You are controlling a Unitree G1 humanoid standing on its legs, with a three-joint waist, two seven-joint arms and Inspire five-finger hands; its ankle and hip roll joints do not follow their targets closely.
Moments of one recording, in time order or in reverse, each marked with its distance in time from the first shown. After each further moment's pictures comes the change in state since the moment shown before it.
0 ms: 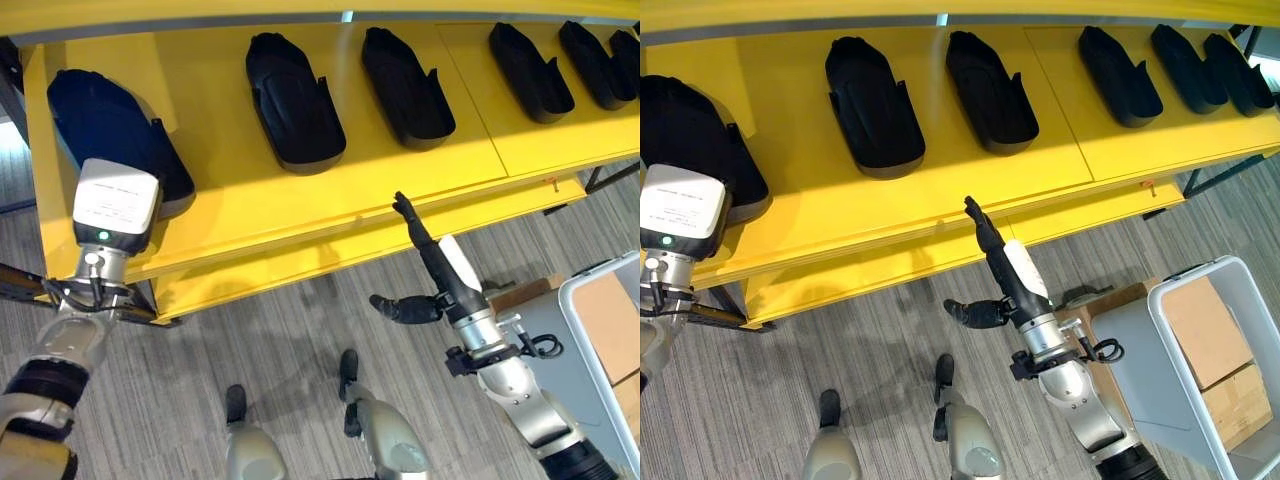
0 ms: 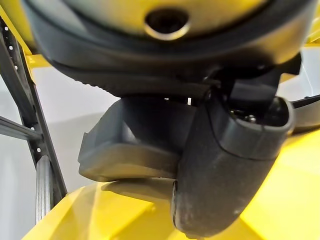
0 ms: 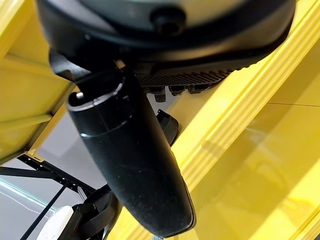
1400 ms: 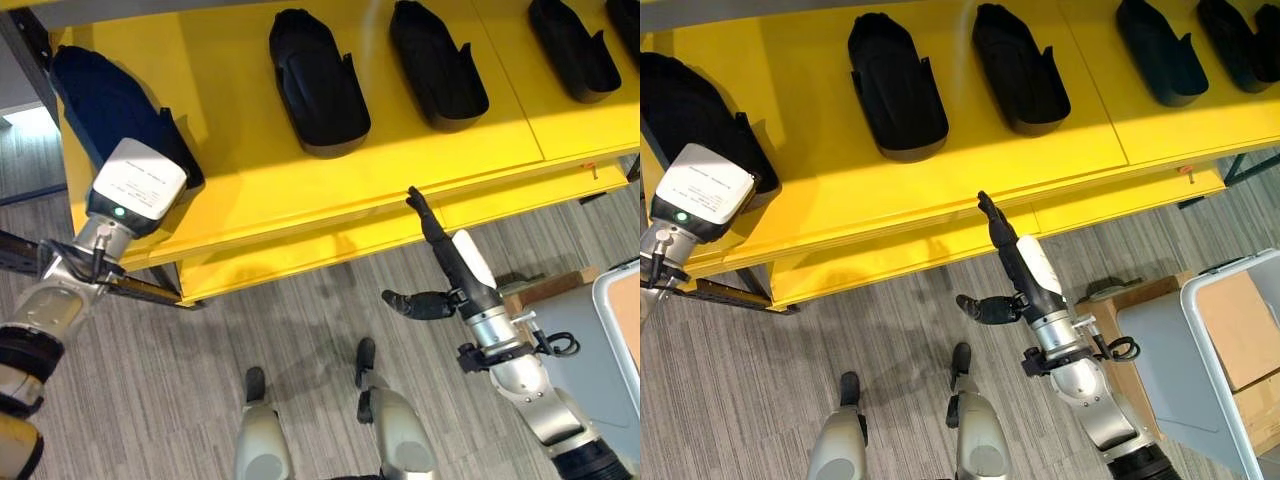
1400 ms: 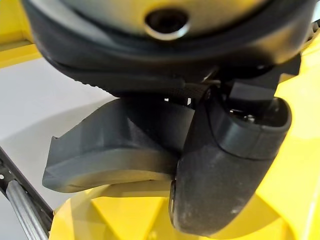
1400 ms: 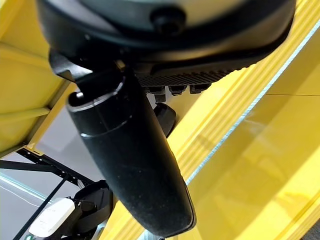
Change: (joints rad) left arm -0.197 0.146 -0.250 -0.011 0.077 -0.061 -0.110; right arm 0.009 -0.031 -0.045 0.000 -0.001 -0.006 -0.002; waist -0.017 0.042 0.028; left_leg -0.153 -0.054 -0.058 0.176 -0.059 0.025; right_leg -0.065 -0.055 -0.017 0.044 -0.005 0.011
